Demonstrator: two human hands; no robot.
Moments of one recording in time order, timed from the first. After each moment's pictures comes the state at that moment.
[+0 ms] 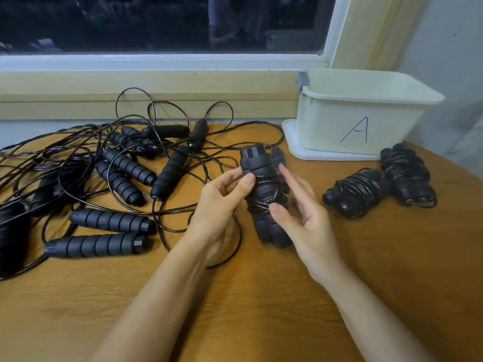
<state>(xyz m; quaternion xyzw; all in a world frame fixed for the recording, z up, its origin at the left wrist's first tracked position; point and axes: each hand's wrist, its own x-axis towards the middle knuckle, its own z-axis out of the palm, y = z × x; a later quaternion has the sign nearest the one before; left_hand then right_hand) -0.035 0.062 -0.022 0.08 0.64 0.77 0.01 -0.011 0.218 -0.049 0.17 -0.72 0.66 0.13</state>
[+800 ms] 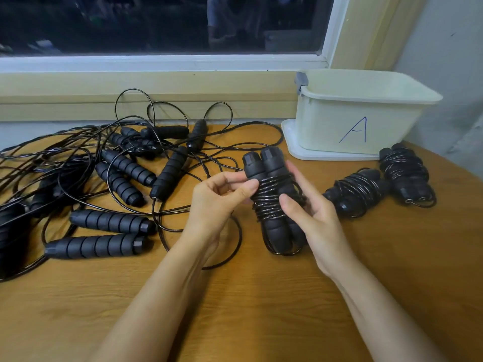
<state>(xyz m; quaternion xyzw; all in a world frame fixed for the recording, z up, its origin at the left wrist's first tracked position) -0.034 0.062 -0.015 0.05 0.65 0.76 -0.02 -0.015 0.232 -0.041 0.13 -0.69 0.70 0.06</state>
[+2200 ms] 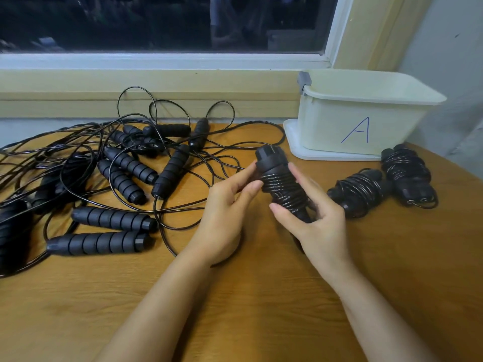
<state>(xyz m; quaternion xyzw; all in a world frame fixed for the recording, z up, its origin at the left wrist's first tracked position) -0.033 0.064 -0.027 0.19 0.77 0.60 -0.11 -0.009 0.224 -0.044 0.15 -0.75 0.61 0.23</state>
